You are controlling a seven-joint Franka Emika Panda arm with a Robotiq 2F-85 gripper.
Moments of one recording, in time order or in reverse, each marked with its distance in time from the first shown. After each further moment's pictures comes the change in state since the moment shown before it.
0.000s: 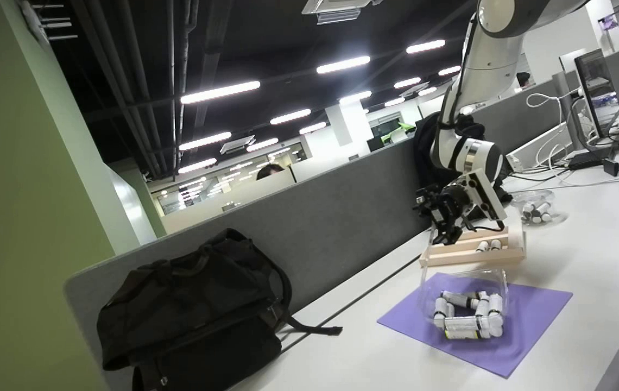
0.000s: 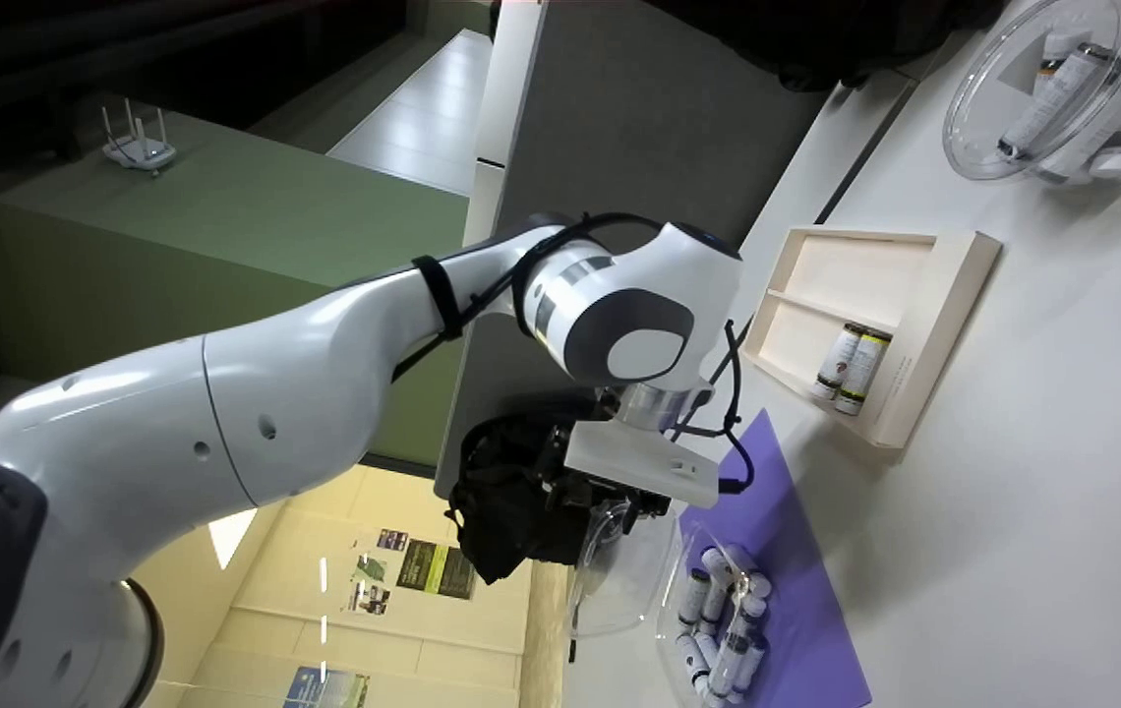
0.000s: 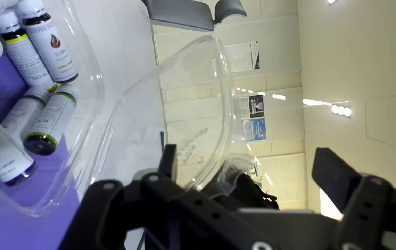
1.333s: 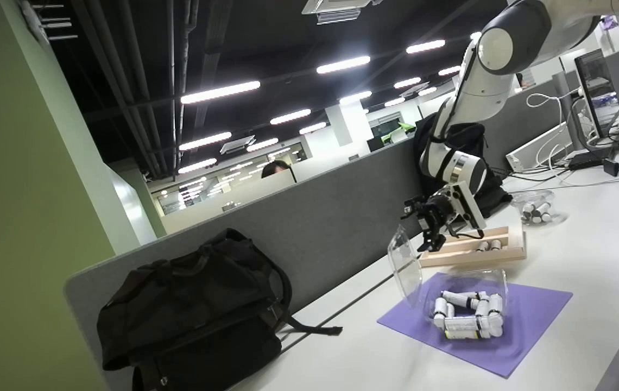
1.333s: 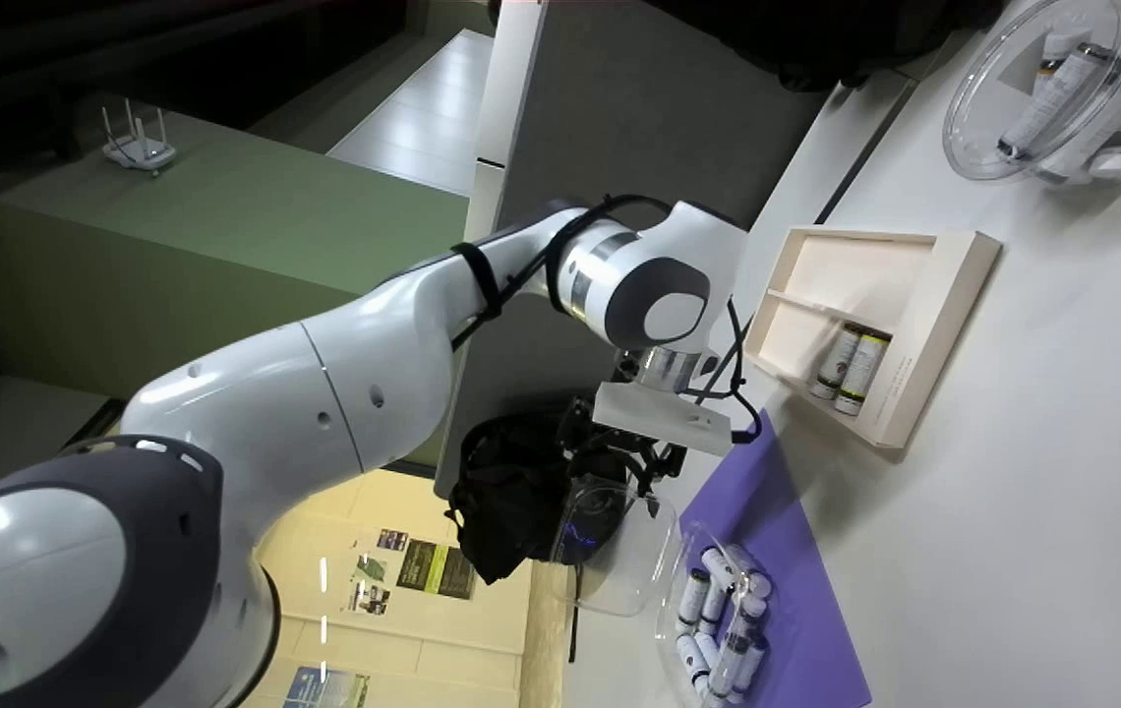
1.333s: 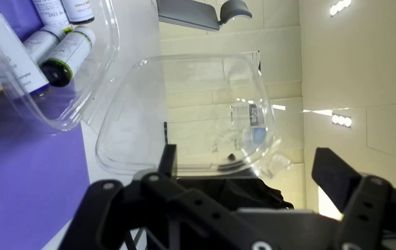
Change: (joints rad) arm 0.002 0.199 0.022 0.311 0.008 -0.035 0.075
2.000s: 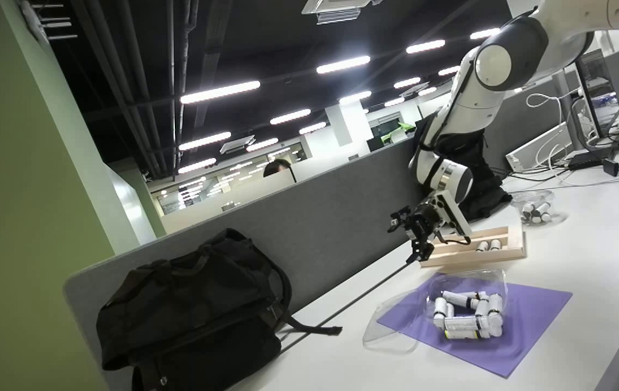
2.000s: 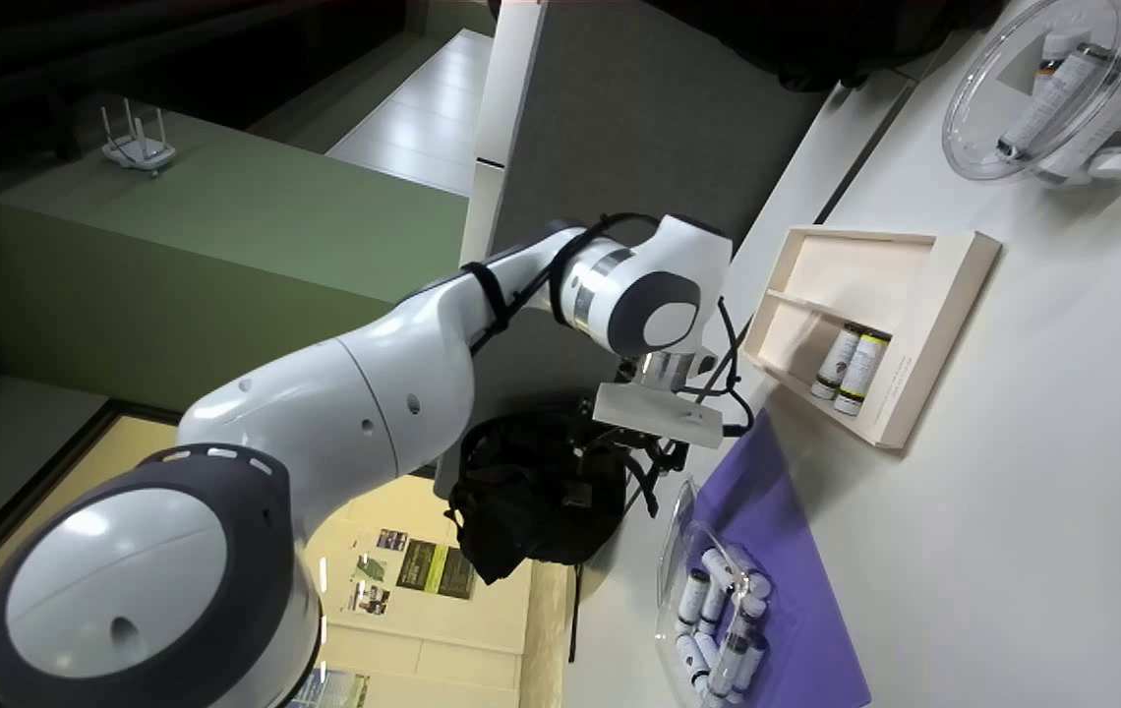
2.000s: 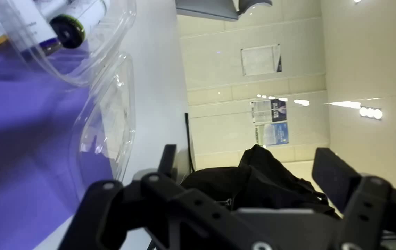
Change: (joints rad) arm 0.042 0.074 0.018 0.126 0.001 0.082 0.102
